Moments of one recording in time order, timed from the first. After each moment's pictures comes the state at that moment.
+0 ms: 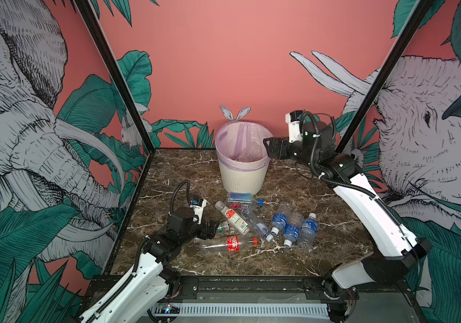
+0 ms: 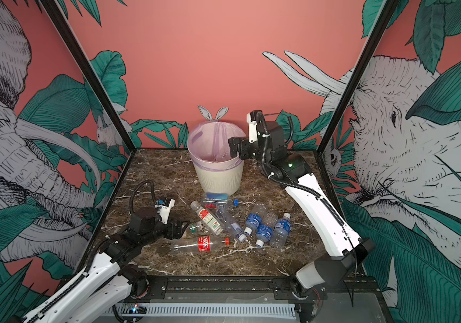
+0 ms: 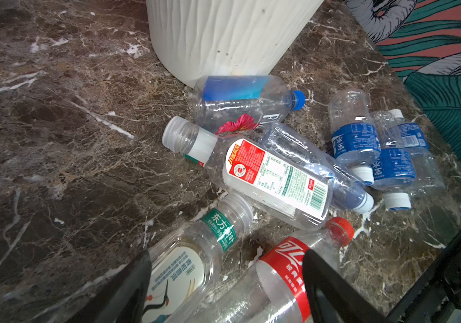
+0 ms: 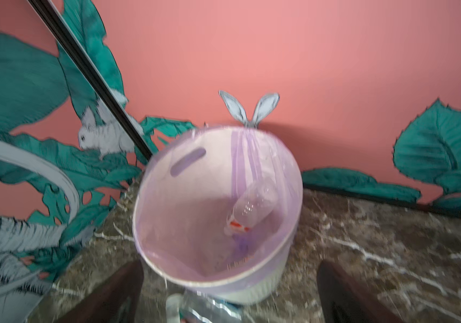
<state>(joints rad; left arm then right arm) -0.55 0.67 0.48 -0.45 0.14 -0.32 0.57 1.45 1.74 -0.63 0.07 0.25</state>
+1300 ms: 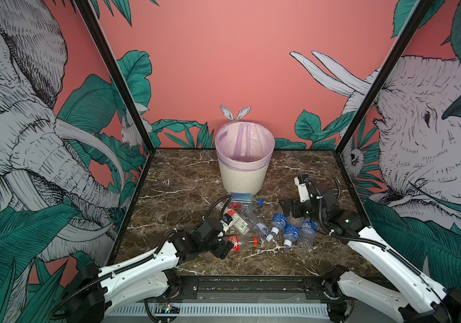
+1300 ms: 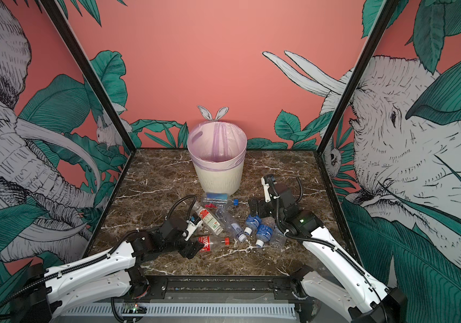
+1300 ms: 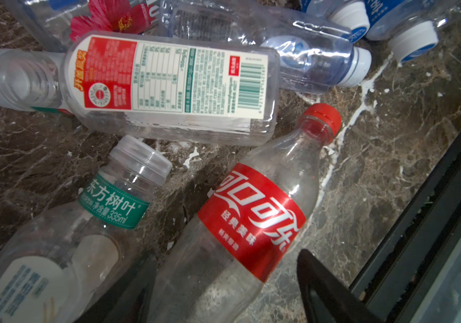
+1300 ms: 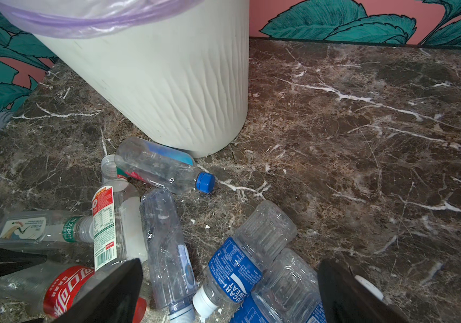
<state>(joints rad) -0.96 0.94 0.49 -0.45 0.01 -0.22 0.57 0.95 0.88 -0.58 0.09 0.27</state>
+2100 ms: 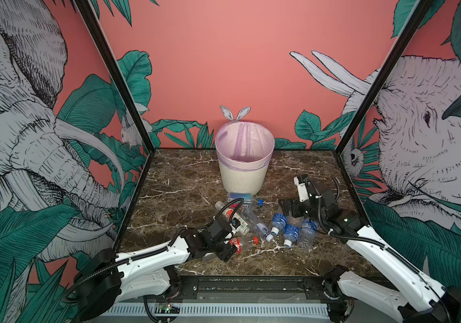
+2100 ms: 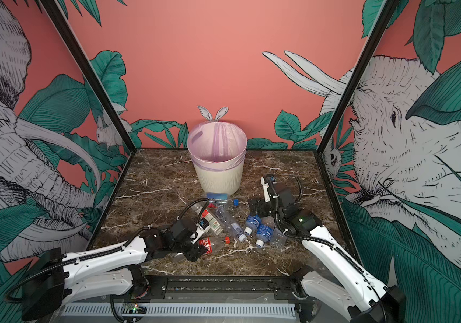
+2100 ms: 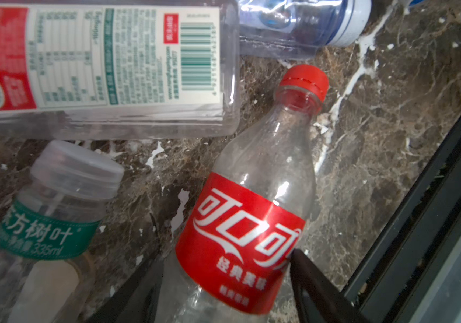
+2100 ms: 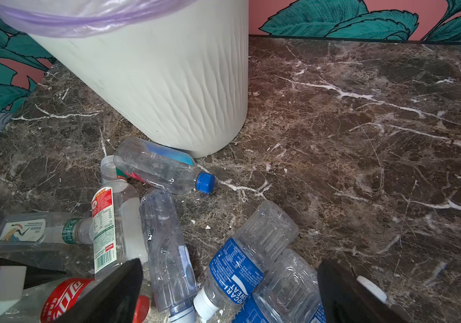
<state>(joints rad) -1.02 1.10 0.53 -0.43 0.03 -0.19 0.57 0.96 0.88 -0.57 0.09 0.27</state>
